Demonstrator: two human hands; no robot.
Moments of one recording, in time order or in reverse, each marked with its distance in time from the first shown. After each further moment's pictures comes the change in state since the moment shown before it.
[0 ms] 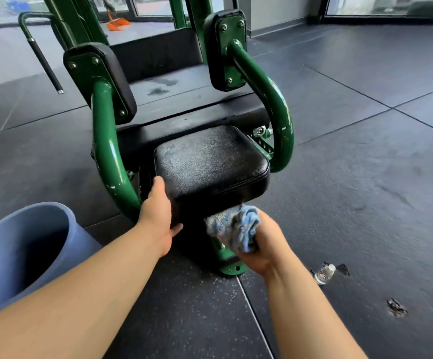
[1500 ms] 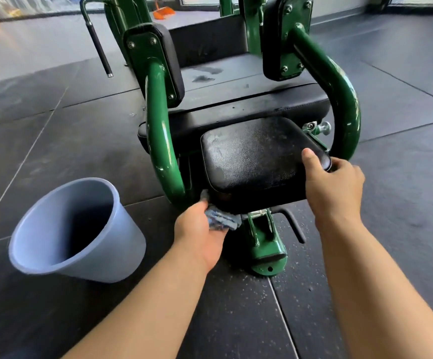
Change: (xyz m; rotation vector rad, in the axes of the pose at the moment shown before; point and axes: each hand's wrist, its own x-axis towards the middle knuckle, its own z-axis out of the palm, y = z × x) left_hand -0.016 -0.025 -0.015 -0.598 -0.135 -0.147; right_hand 0.018 -0.051 0.030 -0.910 0.745 -0.785
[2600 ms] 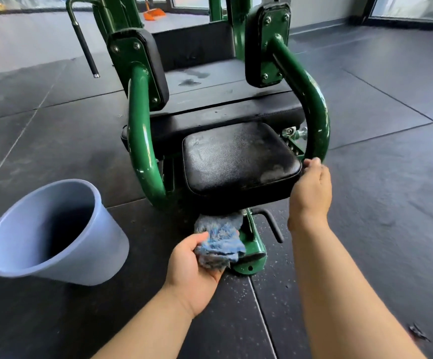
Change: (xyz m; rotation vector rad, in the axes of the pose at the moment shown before) left_hand -0.049 -0.040 -0.017 -0.015 -0.100 -0.121; right_hand -0.001 0.000 -0.006 0.335 0.070 0.169
